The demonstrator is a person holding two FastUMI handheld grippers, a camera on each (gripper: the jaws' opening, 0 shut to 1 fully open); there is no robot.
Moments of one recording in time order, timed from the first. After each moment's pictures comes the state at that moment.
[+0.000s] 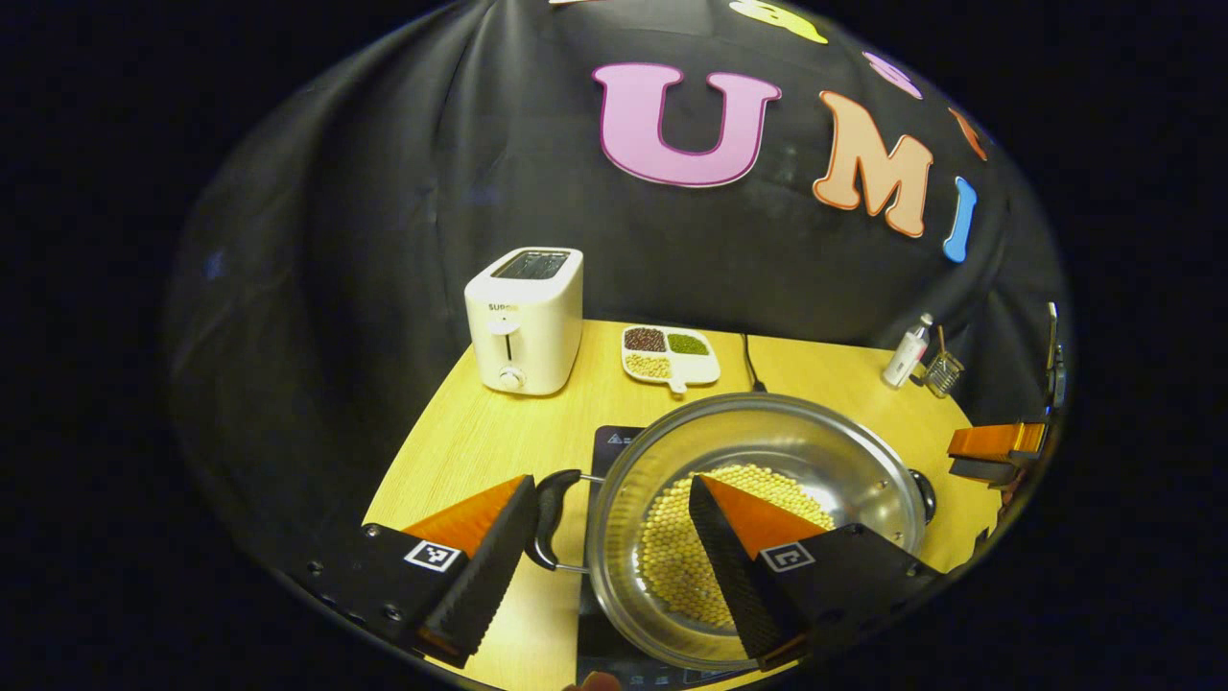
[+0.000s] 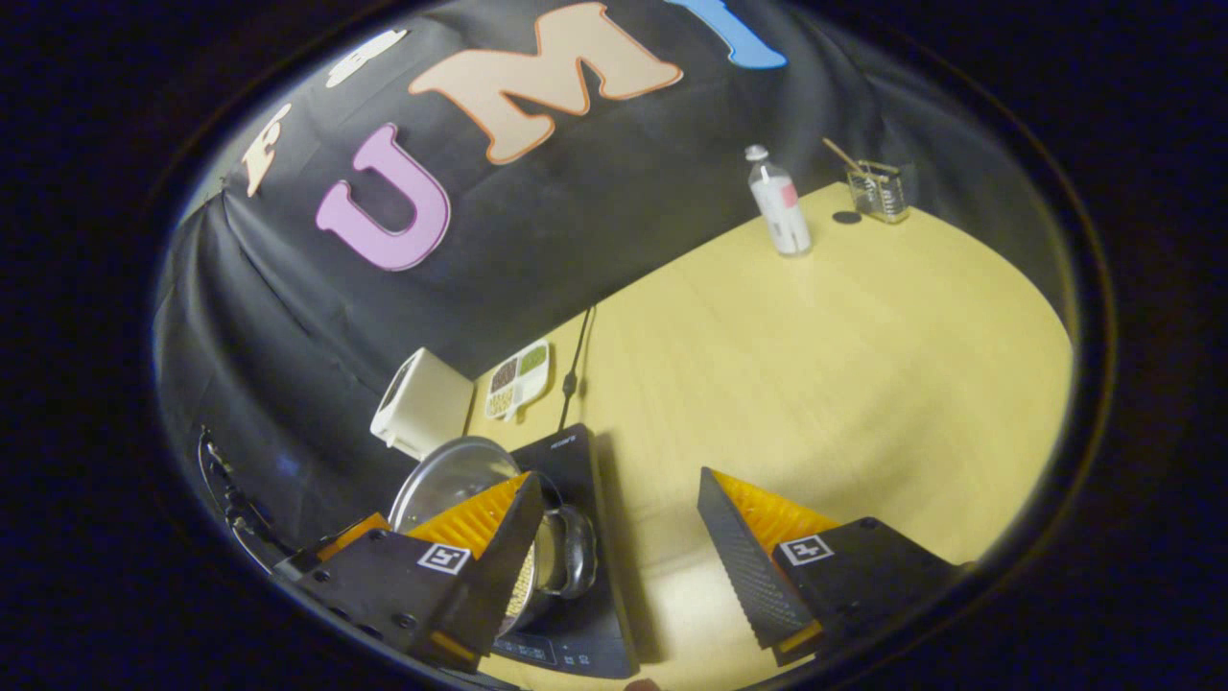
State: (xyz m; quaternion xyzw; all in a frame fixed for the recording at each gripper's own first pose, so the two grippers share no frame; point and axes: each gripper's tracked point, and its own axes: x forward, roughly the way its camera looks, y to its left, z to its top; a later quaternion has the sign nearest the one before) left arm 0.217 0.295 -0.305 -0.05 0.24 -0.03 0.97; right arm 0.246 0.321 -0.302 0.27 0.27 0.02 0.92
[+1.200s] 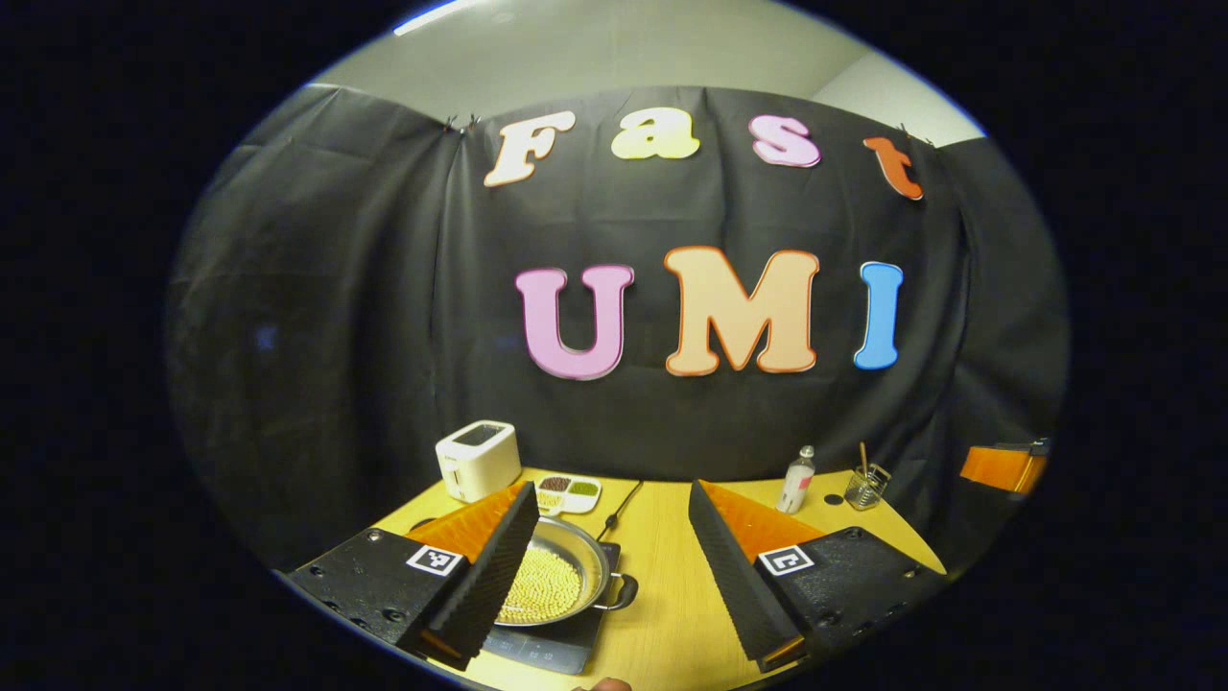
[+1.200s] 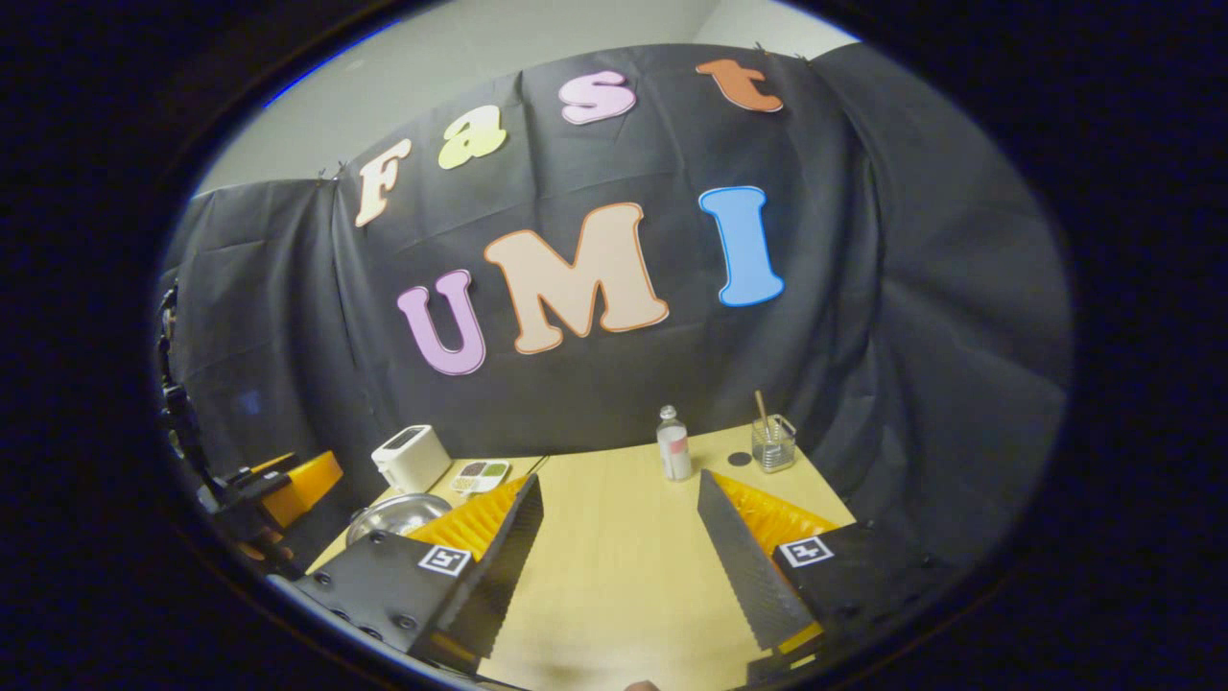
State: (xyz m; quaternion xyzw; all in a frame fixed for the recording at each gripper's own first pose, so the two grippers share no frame) left arm 0.079 0.024 -0.083 0.00 -0.01 0.05 1.00; right arm 0.107 0.068 -0.092 0.09 0.05 0.03 0.99
